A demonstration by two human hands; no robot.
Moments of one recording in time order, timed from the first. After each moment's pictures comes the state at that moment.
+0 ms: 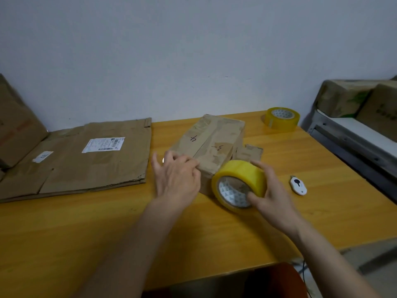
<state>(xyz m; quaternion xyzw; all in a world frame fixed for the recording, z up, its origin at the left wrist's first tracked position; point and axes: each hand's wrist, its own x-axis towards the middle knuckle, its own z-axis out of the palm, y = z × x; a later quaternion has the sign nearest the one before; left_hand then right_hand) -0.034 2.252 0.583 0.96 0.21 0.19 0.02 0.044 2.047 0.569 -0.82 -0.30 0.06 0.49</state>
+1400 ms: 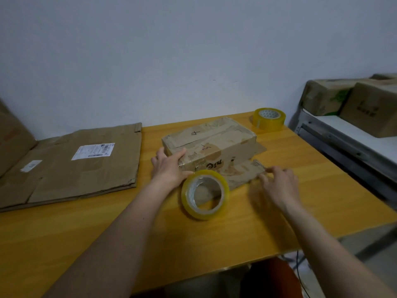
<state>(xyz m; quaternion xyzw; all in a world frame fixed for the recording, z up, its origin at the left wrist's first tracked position) 0.009 2.273 0.584 0.91 0.31 0.08 0.25 0.097 2.025 0.556 -0.95 -0.07 0.01 0.32</state>
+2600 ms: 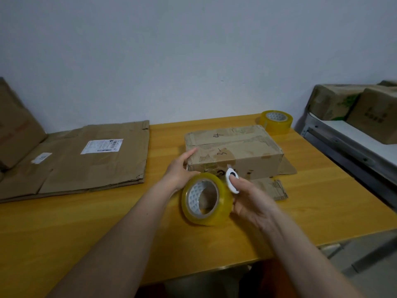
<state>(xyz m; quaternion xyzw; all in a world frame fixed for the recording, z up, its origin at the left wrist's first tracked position) -0.002 2.276 0.574 0.81 0.20 0.10 0.55 0.035 2.078 0.567 -0.44 -0.08 0.44 0.78</state>
